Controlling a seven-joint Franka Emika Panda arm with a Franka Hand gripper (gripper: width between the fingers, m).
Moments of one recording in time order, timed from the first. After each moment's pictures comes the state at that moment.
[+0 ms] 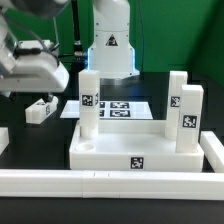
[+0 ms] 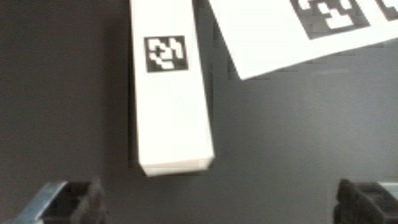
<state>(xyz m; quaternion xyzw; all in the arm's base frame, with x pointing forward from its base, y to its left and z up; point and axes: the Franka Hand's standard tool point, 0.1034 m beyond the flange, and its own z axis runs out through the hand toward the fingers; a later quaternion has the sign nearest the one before) 0.417 -0.189 0.044 -0.92 0.15 0.35 0.11</state>
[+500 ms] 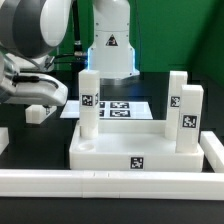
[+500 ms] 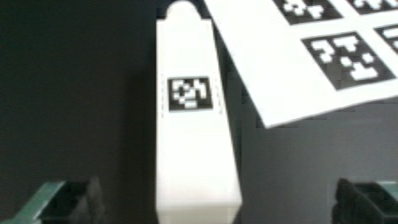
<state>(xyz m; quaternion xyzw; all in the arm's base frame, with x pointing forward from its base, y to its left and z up) 0.406 -0.190 0.034 -0.87 0.13 0.47 0.11</state>
